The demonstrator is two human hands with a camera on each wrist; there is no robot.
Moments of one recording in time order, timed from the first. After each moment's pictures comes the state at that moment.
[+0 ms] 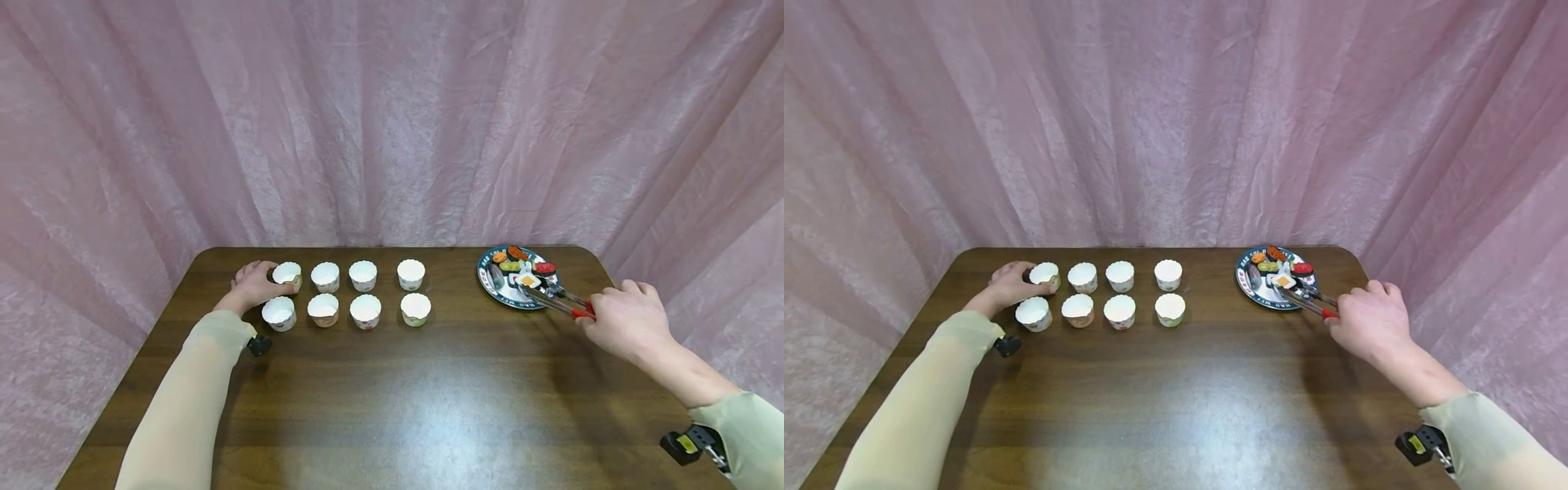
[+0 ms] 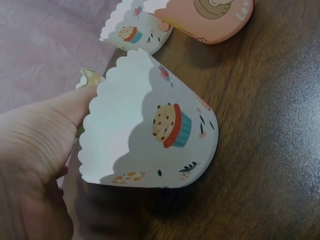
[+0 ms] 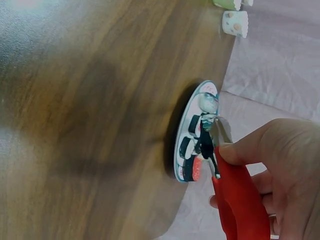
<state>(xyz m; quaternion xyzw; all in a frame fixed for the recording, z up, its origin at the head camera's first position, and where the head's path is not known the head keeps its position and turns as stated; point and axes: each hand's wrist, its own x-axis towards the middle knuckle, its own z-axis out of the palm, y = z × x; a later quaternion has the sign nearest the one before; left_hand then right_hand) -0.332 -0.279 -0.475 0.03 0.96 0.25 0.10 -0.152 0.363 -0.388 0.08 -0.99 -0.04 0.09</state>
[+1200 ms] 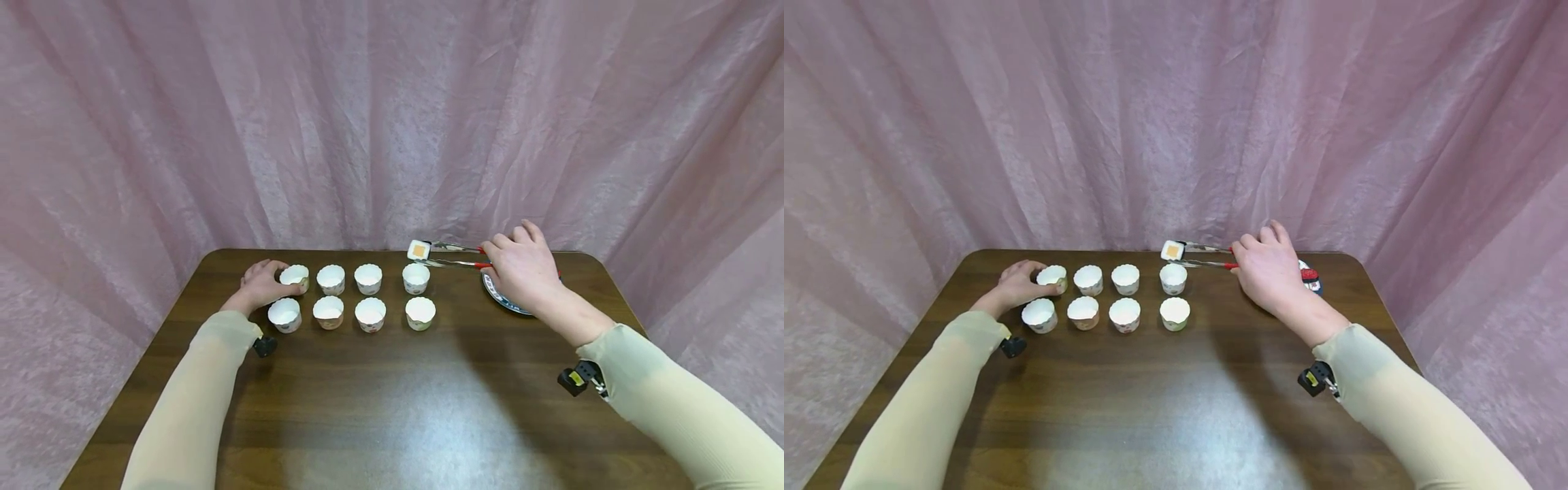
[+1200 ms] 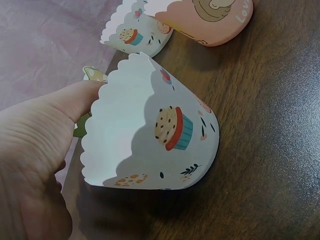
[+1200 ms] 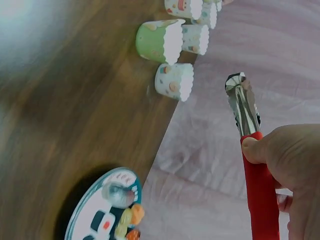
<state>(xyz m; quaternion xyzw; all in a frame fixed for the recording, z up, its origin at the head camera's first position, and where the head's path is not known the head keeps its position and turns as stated) -0.337 -0.277 -0.478 0.03 0.96 0.26 0.09 -0.238 0.234 -0.358 0.24 -0.95 -0.06 0.21</state>
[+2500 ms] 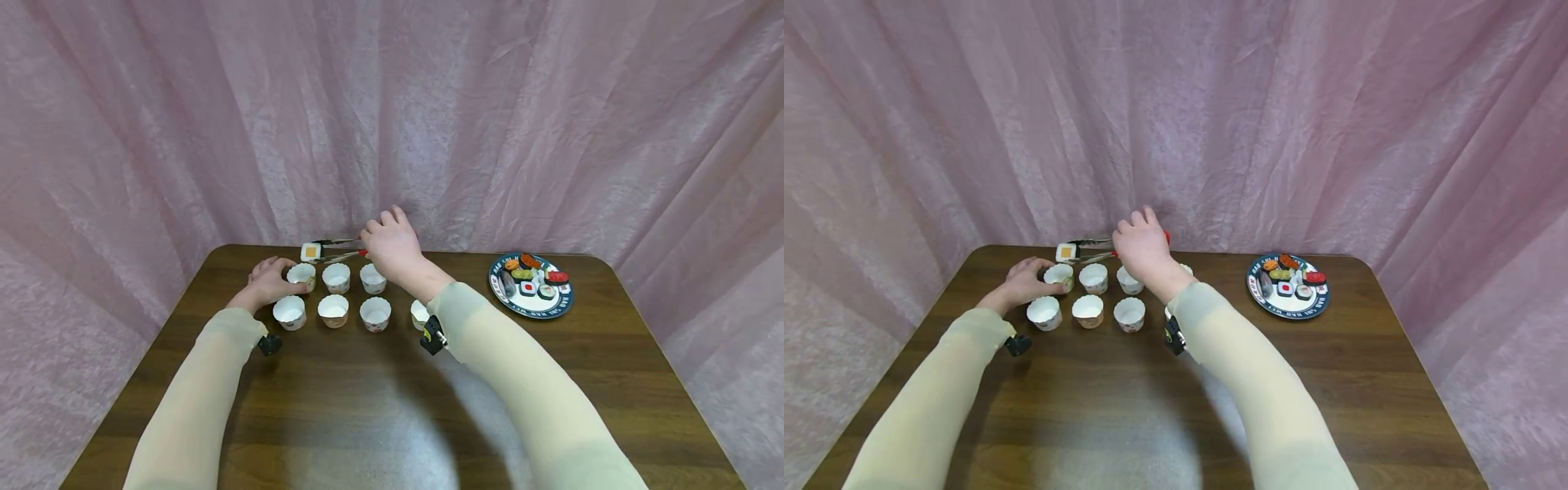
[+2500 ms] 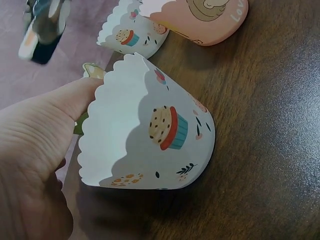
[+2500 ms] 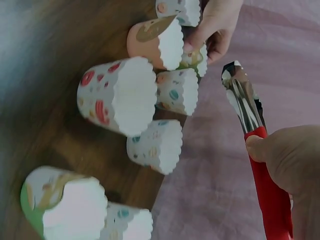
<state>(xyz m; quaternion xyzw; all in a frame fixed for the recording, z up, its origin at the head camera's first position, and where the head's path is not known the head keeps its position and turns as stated) -0.332 -0.269 -0.475 0.04 0.95 0.28 0.11 -0.308 0.035 -0.371 0.28 -0.93 -0.14 0.17</state>
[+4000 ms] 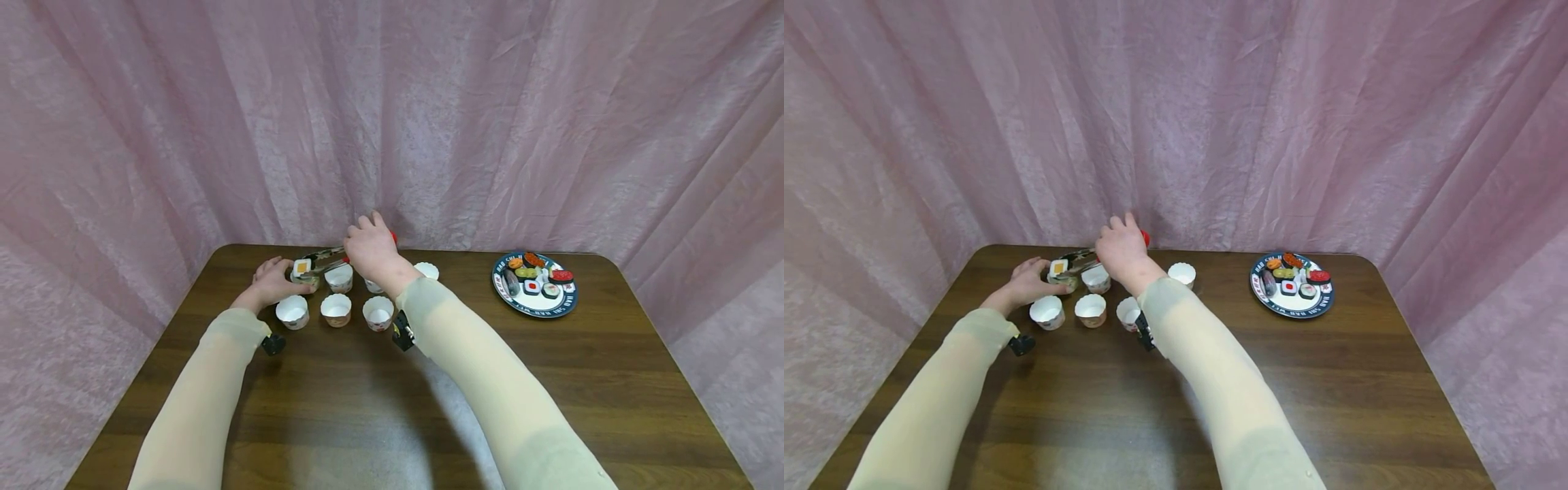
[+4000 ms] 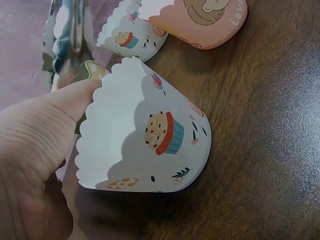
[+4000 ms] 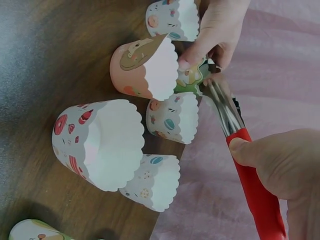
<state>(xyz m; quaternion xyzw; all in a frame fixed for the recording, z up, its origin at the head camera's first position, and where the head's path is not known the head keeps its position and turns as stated) -0.328 -0.265 -0.470 0.03 0.96 0.27 0.11 -0.319 -0.010 -0.379 0.28 -0.94 -0.16 0.11</state>
